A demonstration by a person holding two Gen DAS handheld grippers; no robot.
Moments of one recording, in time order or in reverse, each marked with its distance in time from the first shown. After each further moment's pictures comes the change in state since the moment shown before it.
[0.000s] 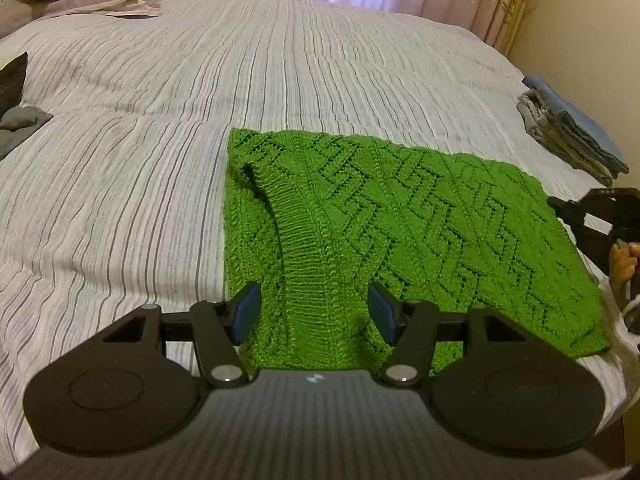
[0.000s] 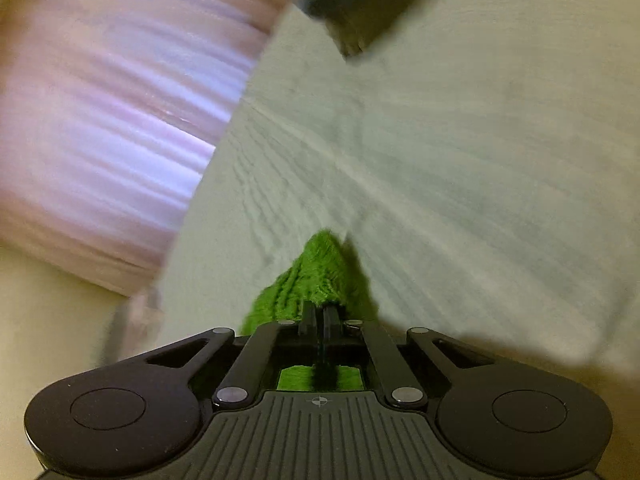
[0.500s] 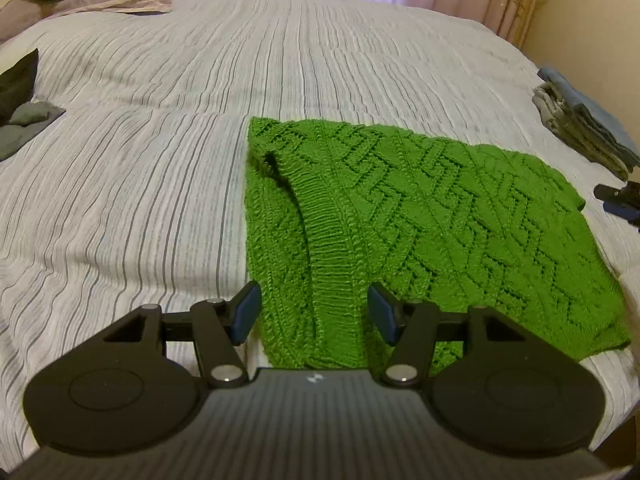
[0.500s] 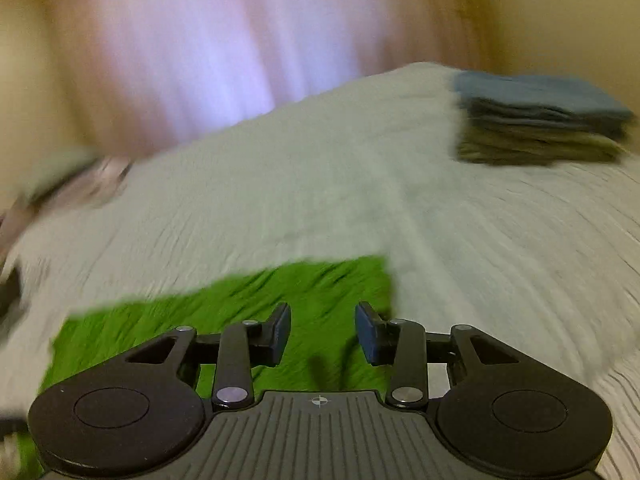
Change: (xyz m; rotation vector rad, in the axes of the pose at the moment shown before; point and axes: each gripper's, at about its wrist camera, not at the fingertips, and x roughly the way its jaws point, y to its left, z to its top) left arm 0.007 0.008 -0.005 0.004 0.013 0.048; right arm -0.033 0.085 -0.057 -0.706 -0.013 -0.110
